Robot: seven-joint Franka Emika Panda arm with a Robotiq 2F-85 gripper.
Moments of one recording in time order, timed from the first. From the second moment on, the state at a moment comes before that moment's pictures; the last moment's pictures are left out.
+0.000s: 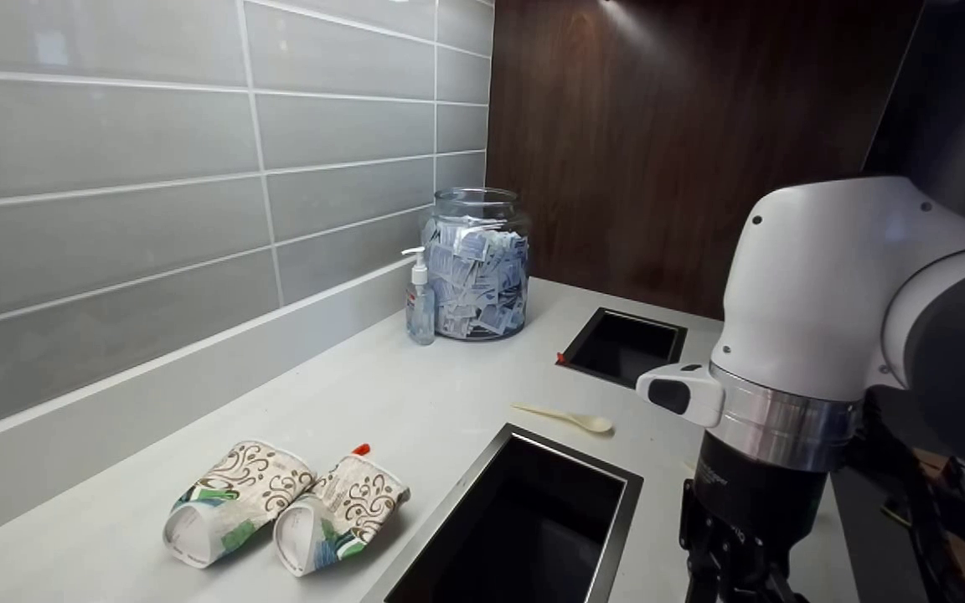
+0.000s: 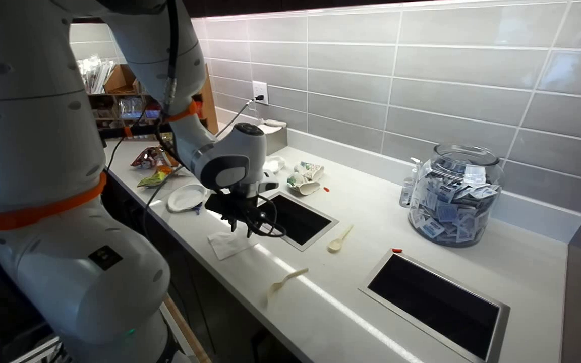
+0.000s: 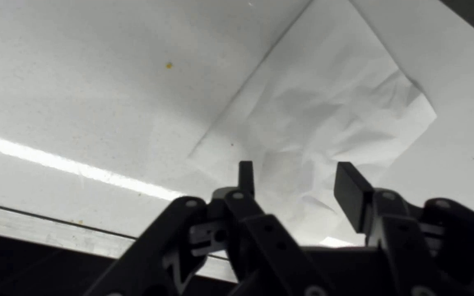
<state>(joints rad) 0.26 0.06 0.30 -2.73 0.60 2.81 -0.55</state>
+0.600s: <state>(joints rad) 0.26 0.07 0.29 -2.73 0.30 2.85 -0.09</state>
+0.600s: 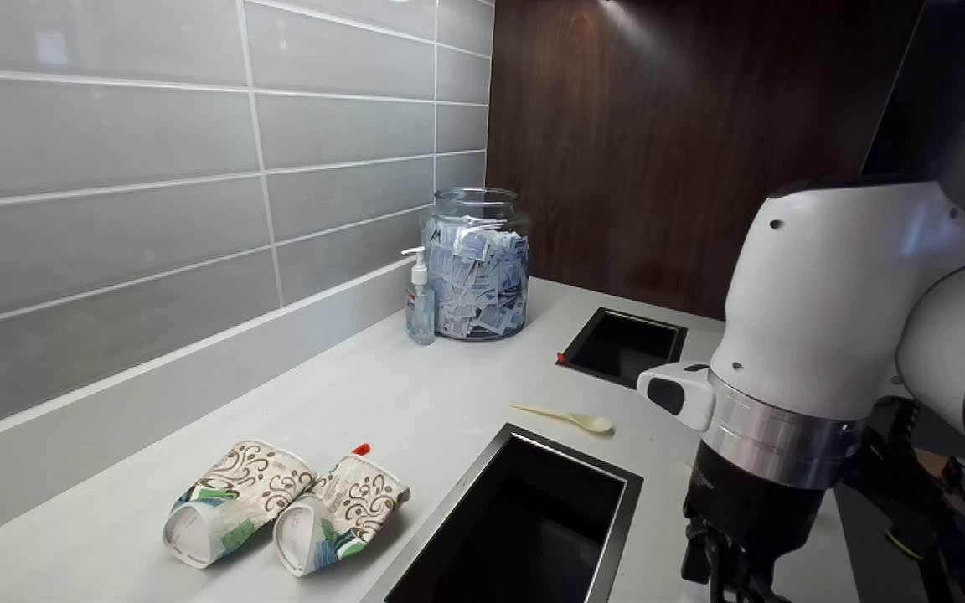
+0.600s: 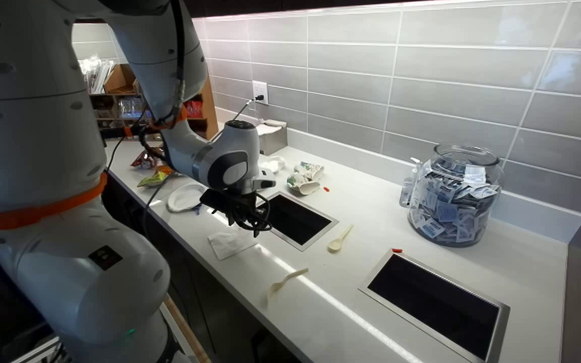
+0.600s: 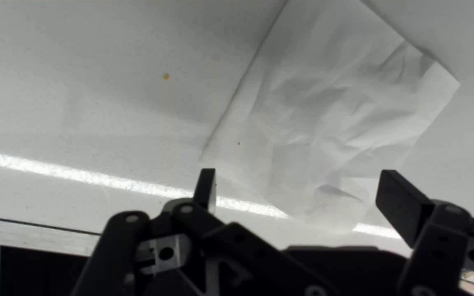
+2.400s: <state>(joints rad) 0.29 0.16 0.25 -2.66 0.07 2.84 0.26</state>
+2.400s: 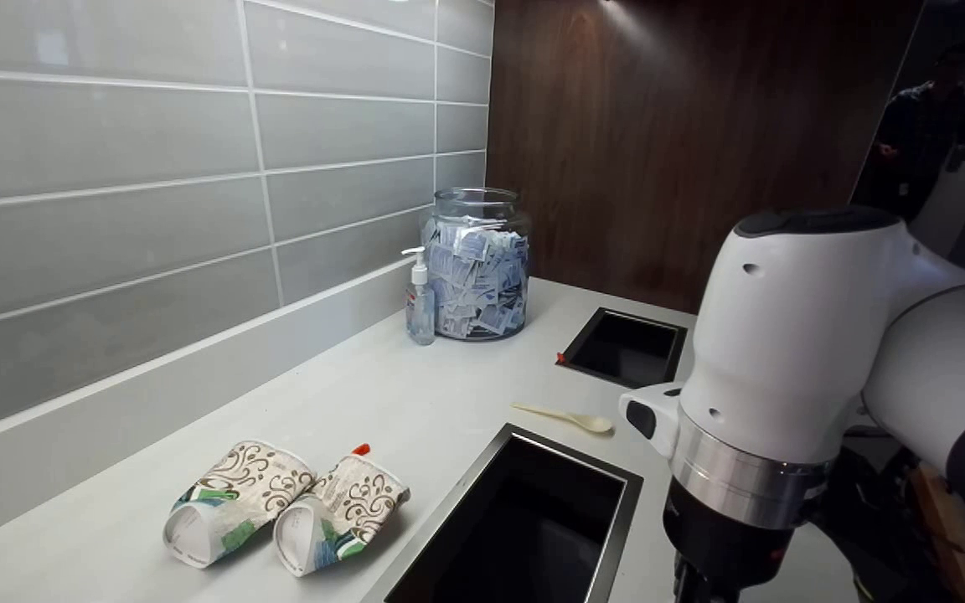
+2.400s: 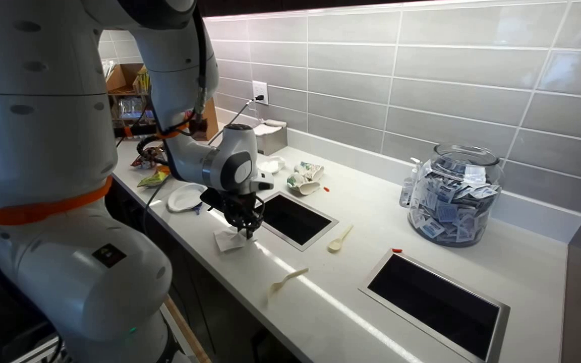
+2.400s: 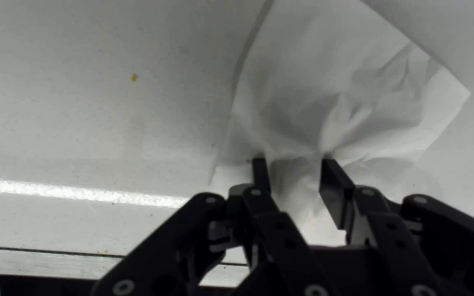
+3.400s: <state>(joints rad) 0.30 0.16 0.23 -2.65 0.05 2.84 0.30</state>
